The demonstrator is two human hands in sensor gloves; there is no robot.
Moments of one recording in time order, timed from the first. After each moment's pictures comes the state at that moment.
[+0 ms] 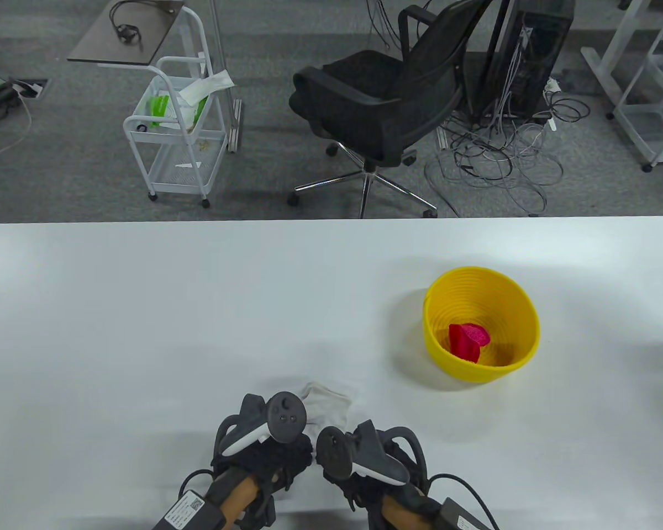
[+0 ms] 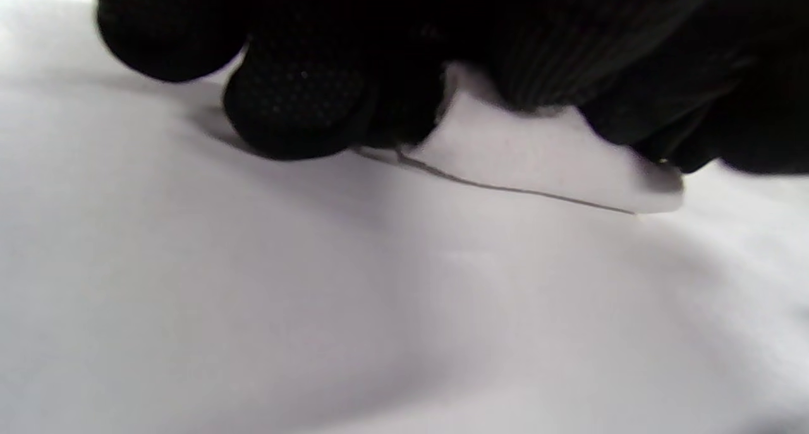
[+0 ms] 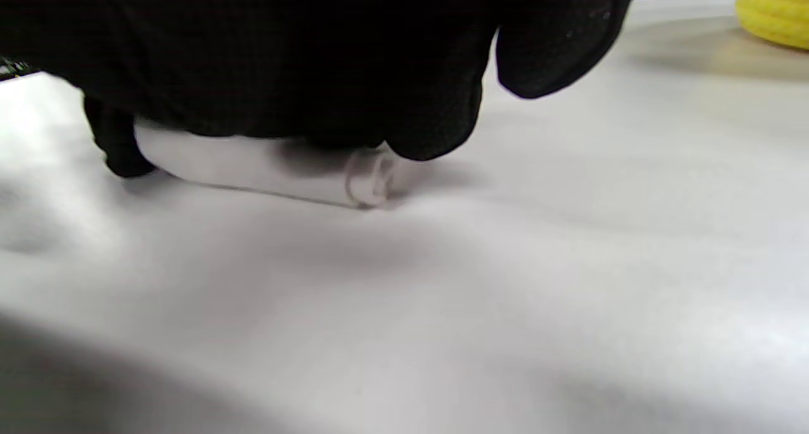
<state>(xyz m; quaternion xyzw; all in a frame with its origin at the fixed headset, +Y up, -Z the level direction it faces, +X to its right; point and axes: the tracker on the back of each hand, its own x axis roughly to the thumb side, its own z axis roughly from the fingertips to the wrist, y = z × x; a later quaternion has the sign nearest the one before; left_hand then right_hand) -0.125 -0.762 -0.252 -0.25 -0.15 0.15 0.95 0.026 -0.741 -0.218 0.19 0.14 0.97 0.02</state>
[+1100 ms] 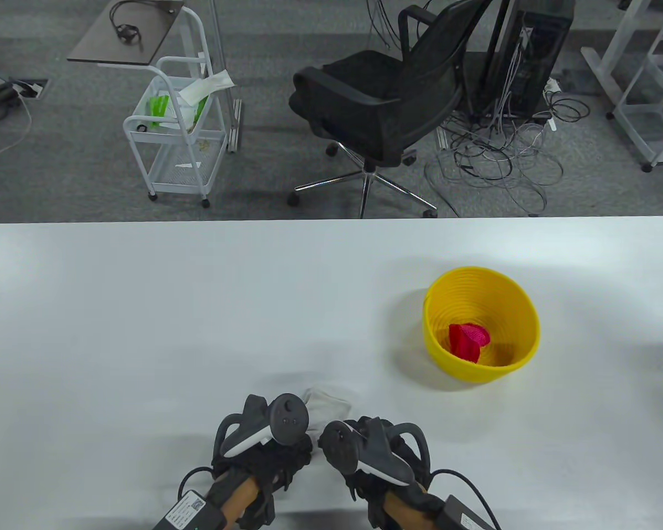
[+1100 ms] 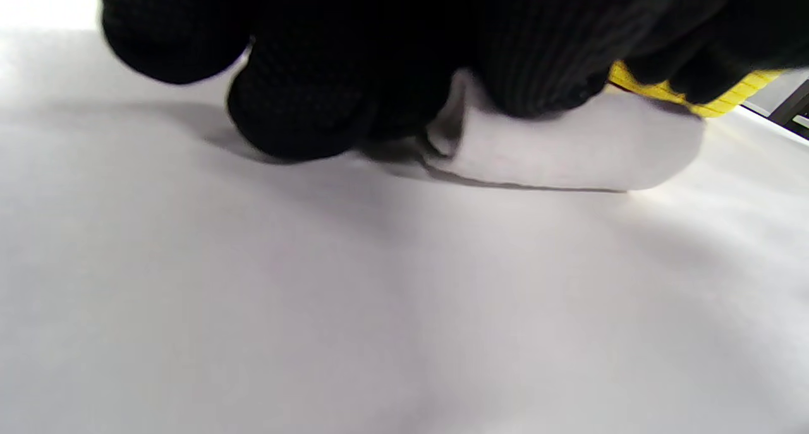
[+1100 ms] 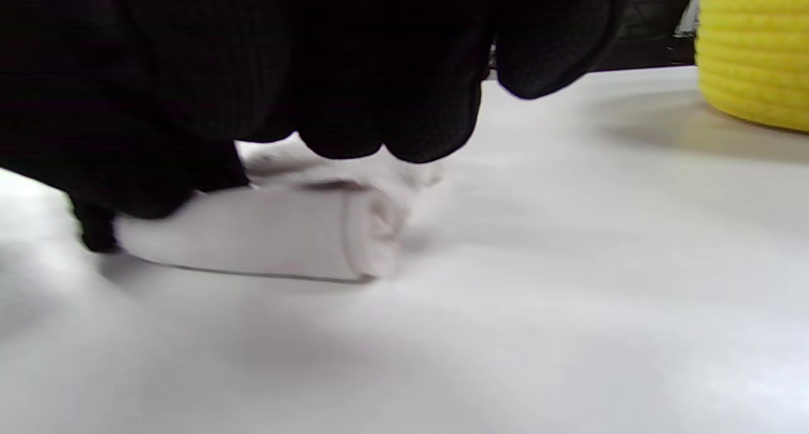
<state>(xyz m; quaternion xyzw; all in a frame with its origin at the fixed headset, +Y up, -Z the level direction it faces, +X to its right) -0.123 -0.759 -0.252 -0.23 -0.16 0.12 0.95 0.031 -0.719 -0.217 0.18 0.07 0.98 0.04</state>
